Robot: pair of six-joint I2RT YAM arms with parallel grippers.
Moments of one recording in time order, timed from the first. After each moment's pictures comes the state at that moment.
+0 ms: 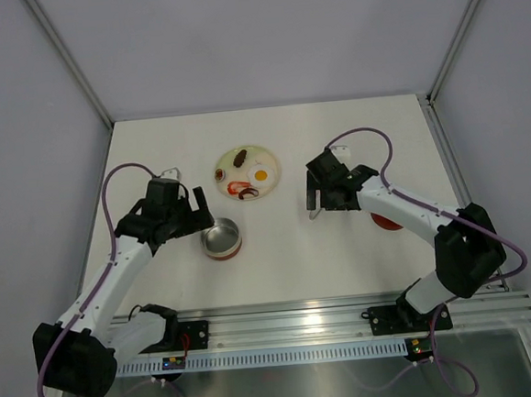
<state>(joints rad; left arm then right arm) -0.31 1.04 0.85 -0.68 -0.04 -0.46 0.60 1.50 1.10 -0.66 0.38 0.60</state>
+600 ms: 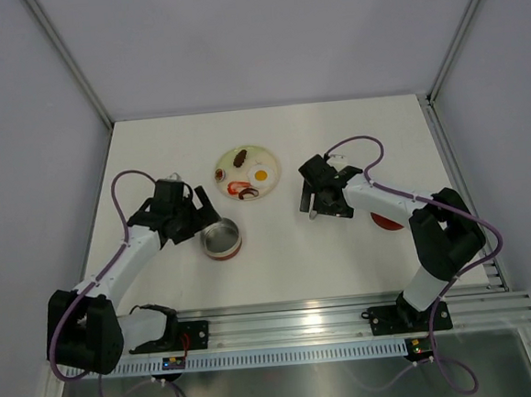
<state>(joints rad) -0.26 1.18 0.76 -0.52 0.04 -0.65 0.62 1.66 1.11 -0.62 0.34 0.79</state>
